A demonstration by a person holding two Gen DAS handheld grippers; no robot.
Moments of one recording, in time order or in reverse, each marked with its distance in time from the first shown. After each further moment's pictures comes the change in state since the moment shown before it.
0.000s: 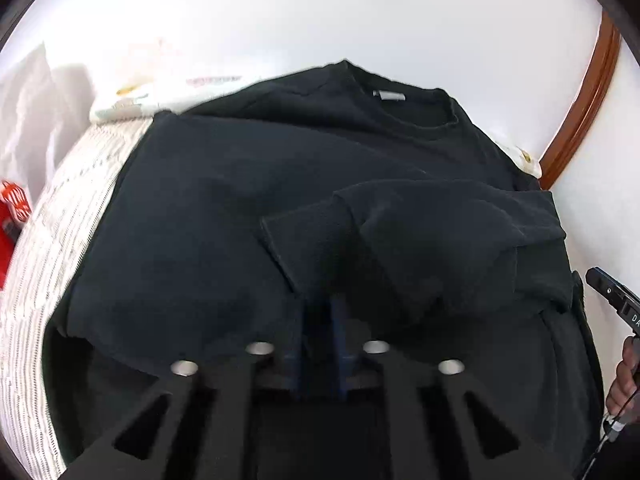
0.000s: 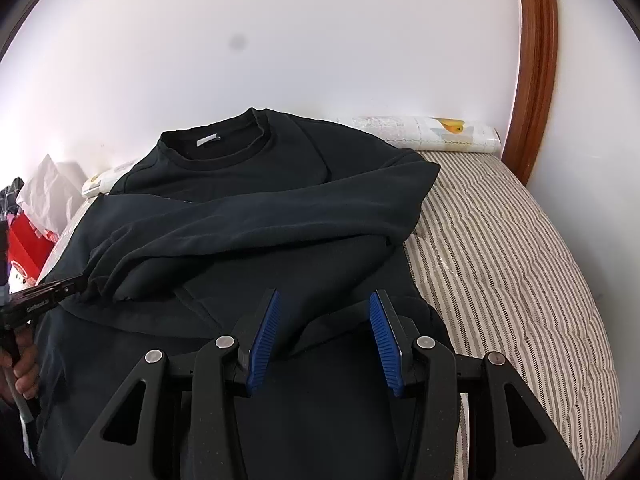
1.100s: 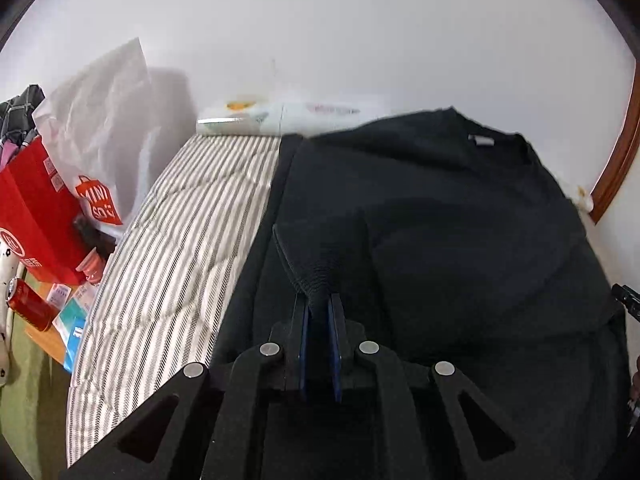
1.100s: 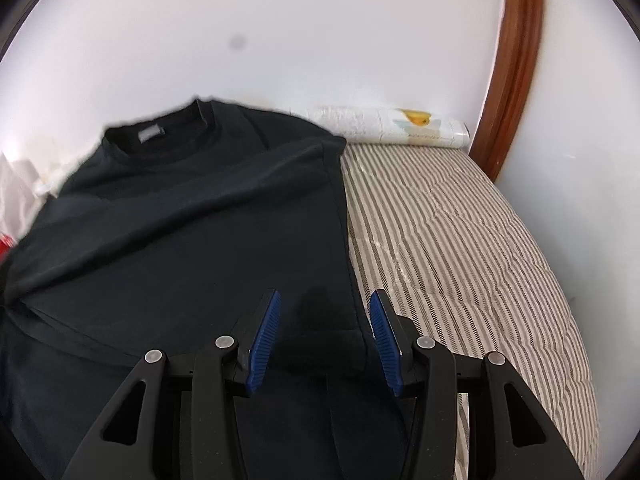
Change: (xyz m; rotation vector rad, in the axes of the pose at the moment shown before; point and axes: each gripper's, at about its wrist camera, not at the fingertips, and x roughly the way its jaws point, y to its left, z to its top) left arm -0.038 0.076 -0.004 -0.065 -0.096 0.227; right arm 0.037 -0.015 0.019 -0.008 0.056 -0.187
